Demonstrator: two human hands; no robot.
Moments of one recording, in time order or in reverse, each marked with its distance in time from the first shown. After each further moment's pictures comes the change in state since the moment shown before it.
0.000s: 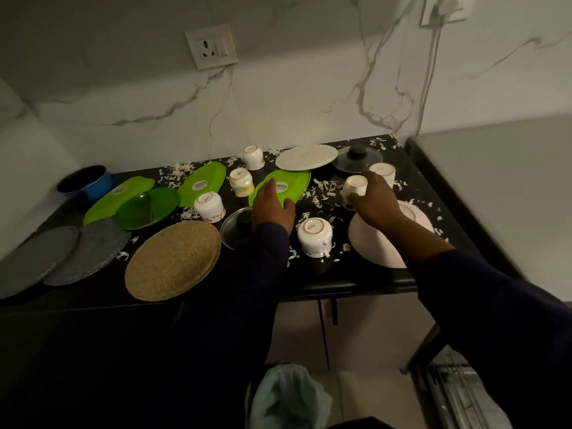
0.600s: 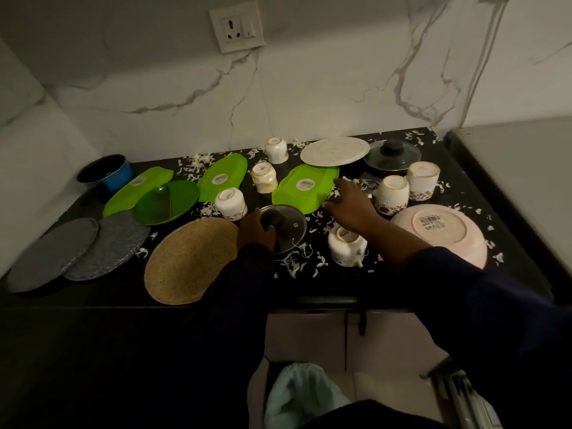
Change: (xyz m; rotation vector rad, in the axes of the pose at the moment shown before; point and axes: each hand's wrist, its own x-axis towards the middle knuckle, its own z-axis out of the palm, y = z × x) left_hand 0.043 -0.105 -0.013 0.159 -0.187 -0.186; right_hand 0.033 -0.043 0.085 -0.034 -0.258 -0.119
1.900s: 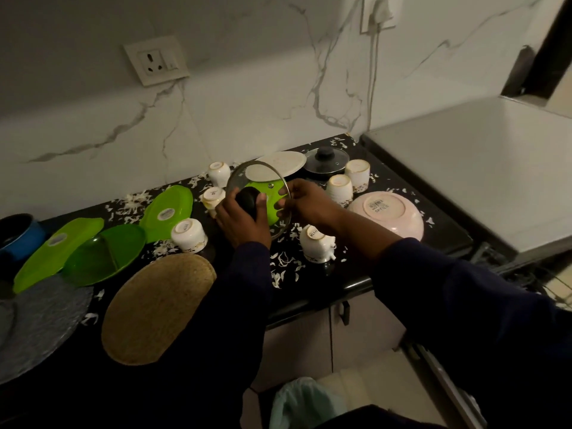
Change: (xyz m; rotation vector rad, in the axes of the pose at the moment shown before) left_hand -0.016 0.049 -0.006 -0.528 0.446 0.336; right_hand -0.038 -0.056 -0.005 0.685 0.042 0.135
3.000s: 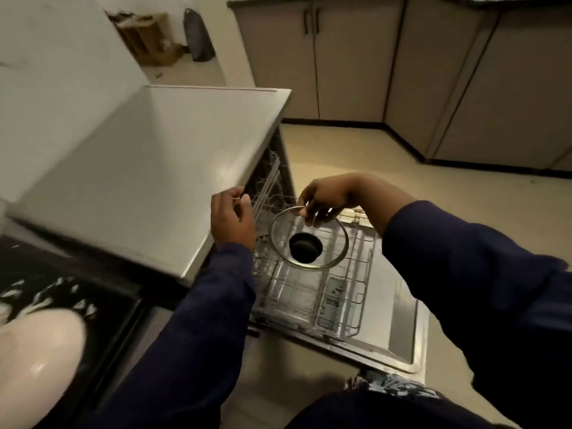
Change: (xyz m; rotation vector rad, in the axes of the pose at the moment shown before) left_hand -0.374 0.282 0.324 -0.405 -0.908 0.497; right_hand -0.341 0.148 -0.510 -0.152 0.332 0.670
